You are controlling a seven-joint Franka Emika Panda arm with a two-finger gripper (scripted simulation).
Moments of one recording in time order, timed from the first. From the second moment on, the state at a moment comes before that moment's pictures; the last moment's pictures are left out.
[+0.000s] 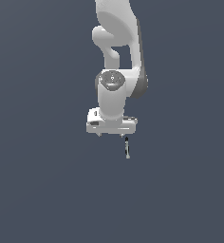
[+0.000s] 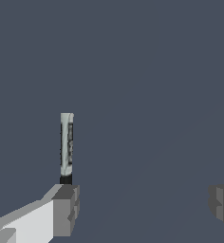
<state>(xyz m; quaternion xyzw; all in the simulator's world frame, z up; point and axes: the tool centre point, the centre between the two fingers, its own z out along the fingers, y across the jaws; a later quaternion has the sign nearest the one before) 0.003 -0.006 0.130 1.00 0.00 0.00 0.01</state>
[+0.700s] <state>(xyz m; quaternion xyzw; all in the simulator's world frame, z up) 0.002 0.079 0.061 1.00 -0.01 0.00 0.00</state>
